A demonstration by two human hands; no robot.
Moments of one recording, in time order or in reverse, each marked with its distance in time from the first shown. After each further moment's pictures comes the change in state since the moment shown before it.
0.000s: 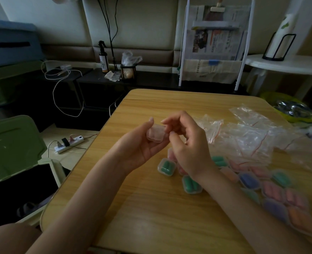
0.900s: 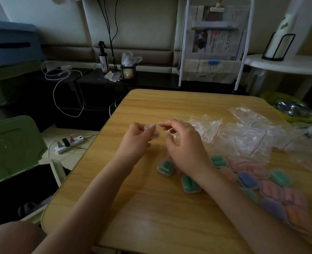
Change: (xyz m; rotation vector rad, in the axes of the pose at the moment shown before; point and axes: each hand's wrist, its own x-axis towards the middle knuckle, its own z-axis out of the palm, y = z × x) left_hand 0.006 -0.016 -0.004 0.778 0.424 0.350; right_hand 0.000 0.011 0.000 -0.385 -0.103 0.121
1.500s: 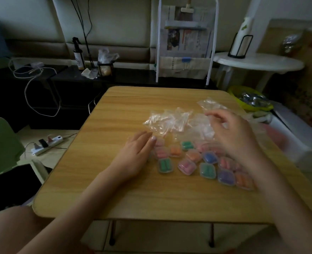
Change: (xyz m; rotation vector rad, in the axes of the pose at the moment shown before) left_hand -0.037 -0.013 0.018 0.596 -0.314 0.308; right_hand -0.047 0.006 -0.136 -0.252 0.141 0.306
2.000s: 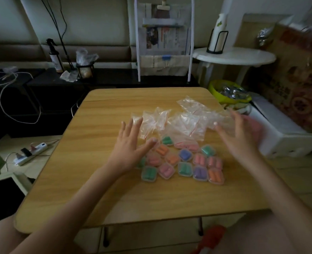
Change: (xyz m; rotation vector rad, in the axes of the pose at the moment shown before) left_hand 0.021 0.023 0.012 0.079 -0.031 0.051; right_hand -0.005 0.085 -0.035 -0.108 0.090 0.269
